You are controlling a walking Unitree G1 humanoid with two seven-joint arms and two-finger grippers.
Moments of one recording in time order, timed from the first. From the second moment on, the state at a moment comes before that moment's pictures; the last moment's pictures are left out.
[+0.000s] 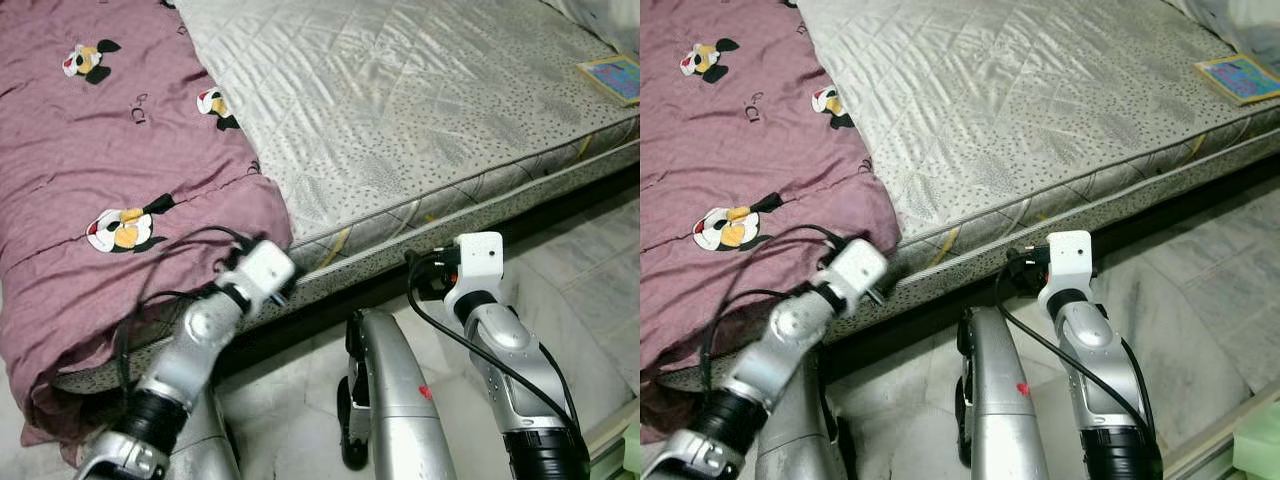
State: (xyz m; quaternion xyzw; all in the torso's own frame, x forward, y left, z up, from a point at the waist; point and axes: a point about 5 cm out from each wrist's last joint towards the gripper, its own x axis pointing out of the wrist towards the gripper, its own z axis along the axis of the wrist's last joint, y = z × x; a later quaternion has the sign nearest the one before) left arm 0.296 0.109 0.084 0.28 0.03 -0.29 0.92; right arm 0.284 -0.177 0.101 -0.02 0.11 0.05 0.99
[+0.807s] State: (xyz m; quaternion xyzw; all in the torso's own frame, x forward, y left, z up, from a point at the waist) left arm 0.350 0.182 0.146 0.07 -0.06 0.05 0.99; right arm 0.200 -0.228 0.106 -0.05 0.14 -0.04 0.99
